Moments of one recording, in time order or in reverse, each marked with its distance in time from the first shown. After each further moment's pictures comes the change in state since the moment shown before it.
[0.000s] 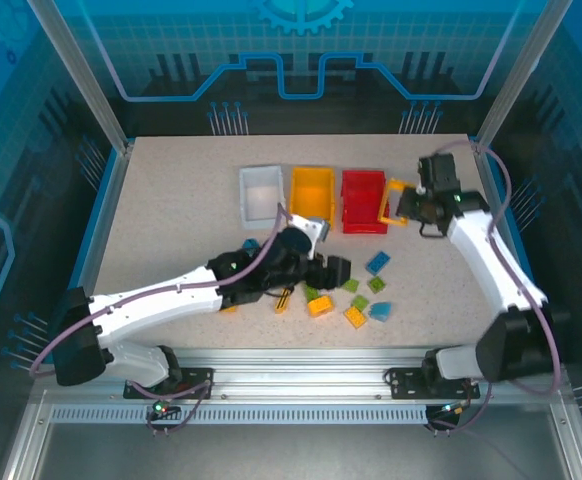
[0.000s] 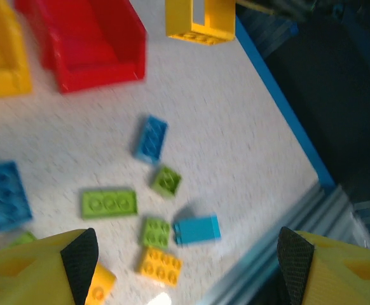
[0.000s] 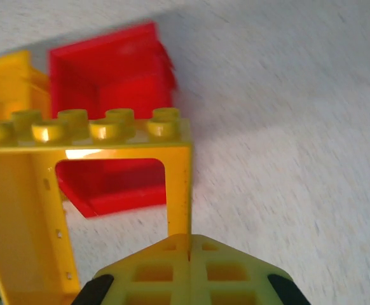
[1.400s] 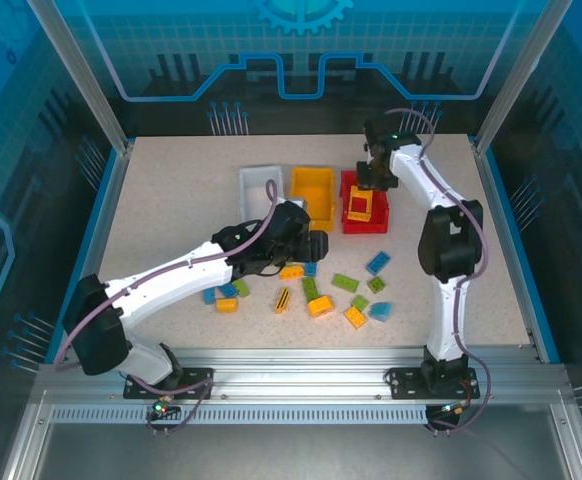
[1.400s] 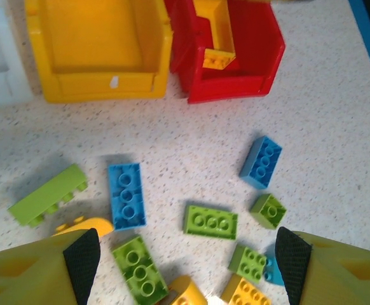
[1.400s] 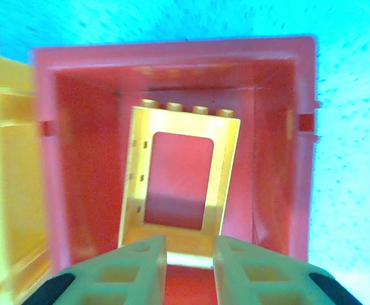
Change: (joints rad) left arm 0.112 0.101 0.073 -0.237 -0.097 -0.025; right arm 0.085 0.589 0.612 -0.270 -0.021 -0.035
